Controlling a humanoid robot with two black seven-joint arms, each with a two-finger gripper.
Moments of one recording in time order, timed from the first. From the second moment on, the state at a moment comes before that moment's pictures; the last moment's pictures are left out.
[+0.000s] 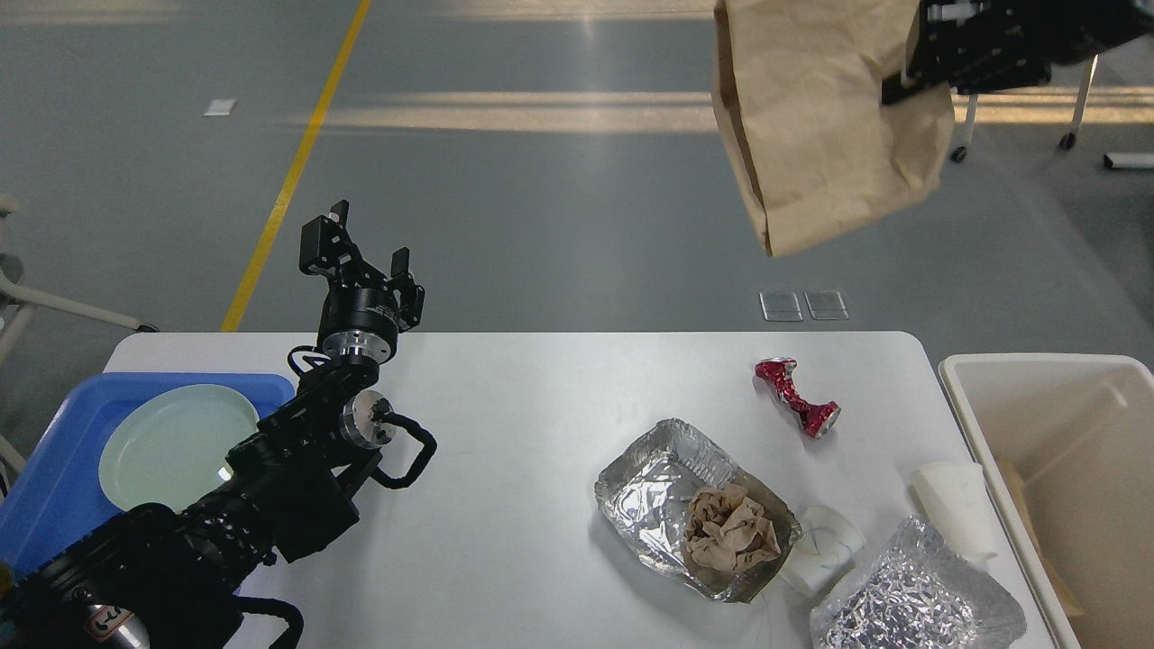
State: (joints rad) left arm -0.82 -0.06 -0.76 -0.32 0.05 -0.10 -0.66; right arm 1.91 -0.62 -0.59 0.75 -0.69 0.96 0.11
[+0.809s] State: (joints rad) left arm -0.82 -0.06 -0.76 -0.32 0.05 -0.10 -0.66; right arm 1.24 -0.49 -1.19 0.28 -0.67 0.41 0.10
